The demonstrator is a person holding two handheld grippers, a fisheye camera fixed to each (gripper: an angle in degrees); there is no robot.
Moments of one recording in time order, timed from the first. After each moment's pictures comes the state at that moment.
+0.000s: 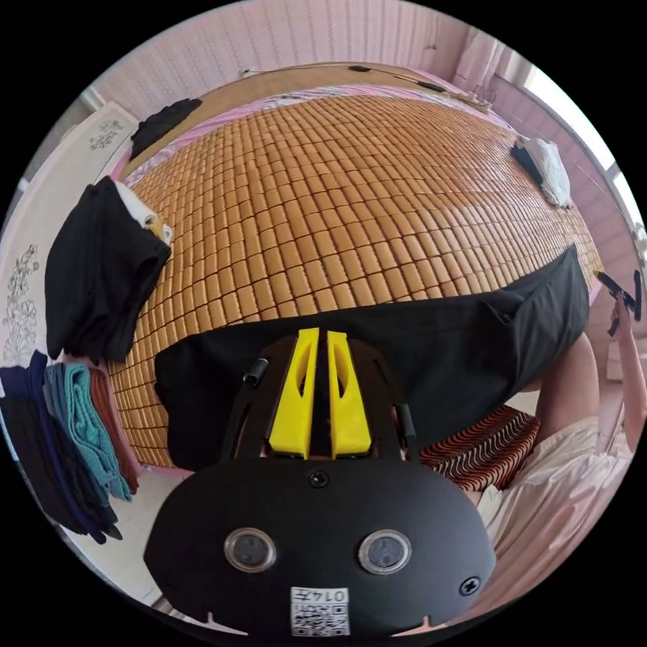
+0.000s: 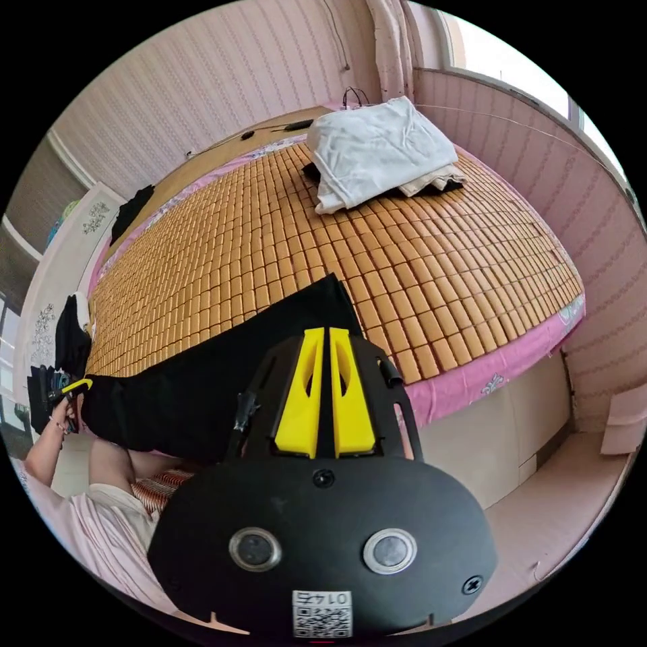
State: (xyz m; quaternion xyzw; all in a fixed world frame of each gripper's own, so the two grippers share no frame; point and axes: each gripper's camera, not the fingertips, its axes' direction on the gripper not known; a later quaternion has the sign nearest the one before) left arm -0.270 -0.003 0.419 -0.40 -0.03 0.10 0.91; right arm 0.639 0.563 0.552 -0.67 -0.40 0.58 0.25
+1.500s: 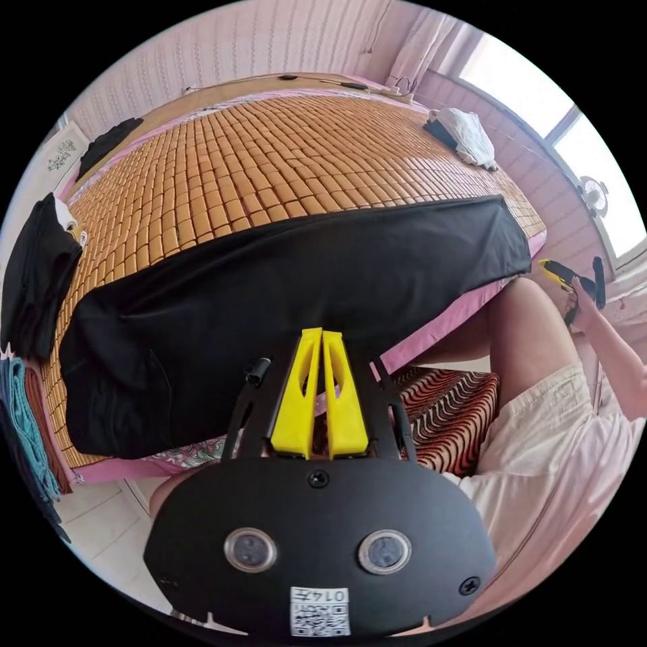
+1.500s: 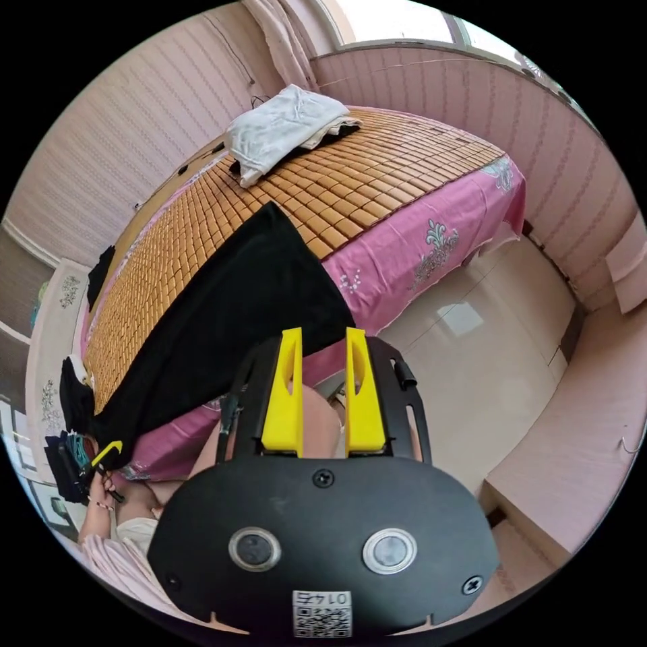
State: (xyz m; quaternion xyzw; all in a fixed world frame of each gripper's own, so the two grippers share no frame) left arm -0.241 0.121 0.366 -0.35 0.12 0.13 0.92; right arm 0.732 0.578 0.363 -0.74 -0.25 0.61 0.14
